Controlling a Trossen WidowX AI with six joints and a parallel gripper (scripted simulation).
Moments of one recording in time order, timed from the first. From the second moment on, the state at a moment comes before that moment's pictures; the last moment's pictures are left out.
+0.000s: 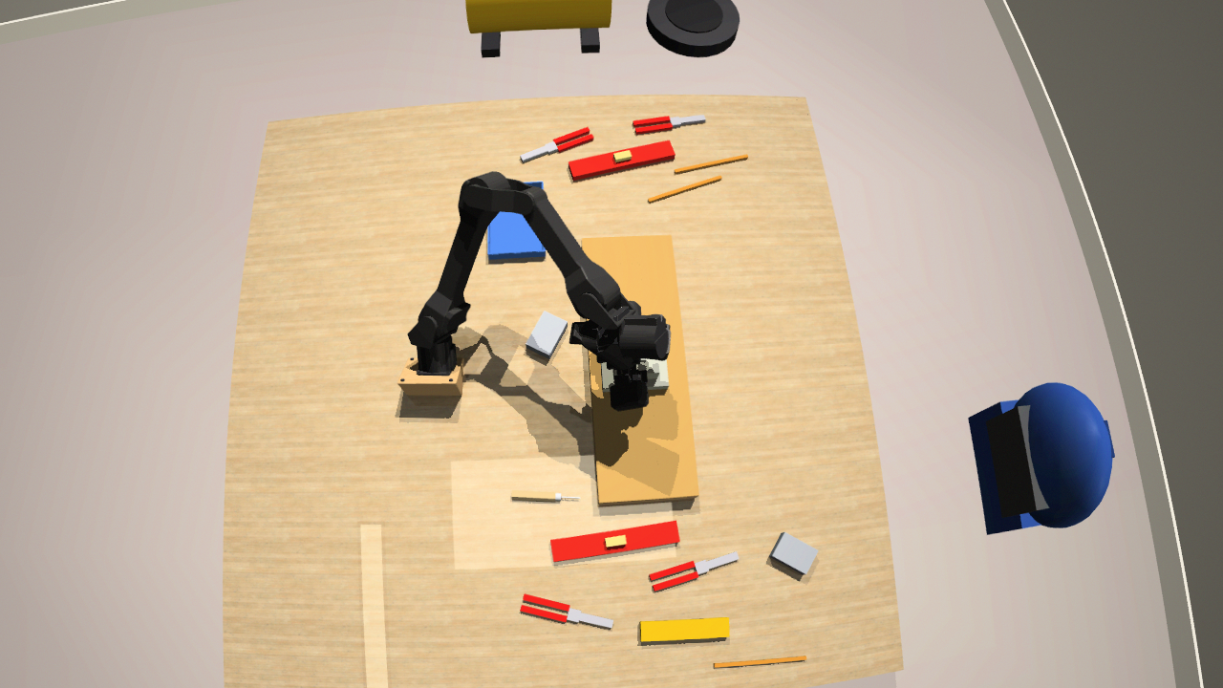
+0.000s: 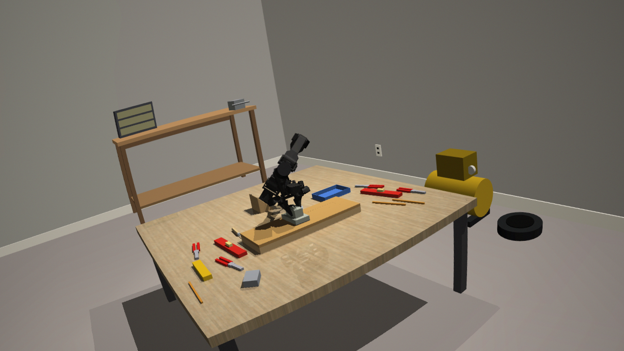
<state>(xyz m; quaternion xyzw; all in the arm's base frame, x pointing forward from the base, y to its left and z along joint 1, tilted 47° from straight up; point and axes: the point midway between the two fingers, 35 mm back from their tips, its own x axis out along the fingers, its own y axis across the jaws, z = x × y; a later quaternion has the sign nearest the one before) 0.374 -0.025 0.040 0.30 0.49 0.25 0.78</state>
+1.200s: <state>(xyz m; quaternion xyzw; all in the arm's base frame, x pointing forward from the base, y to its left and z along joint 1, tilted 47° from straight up) 0.368 0.009 0.076 0.30 0.49 0.25 0.78</state>
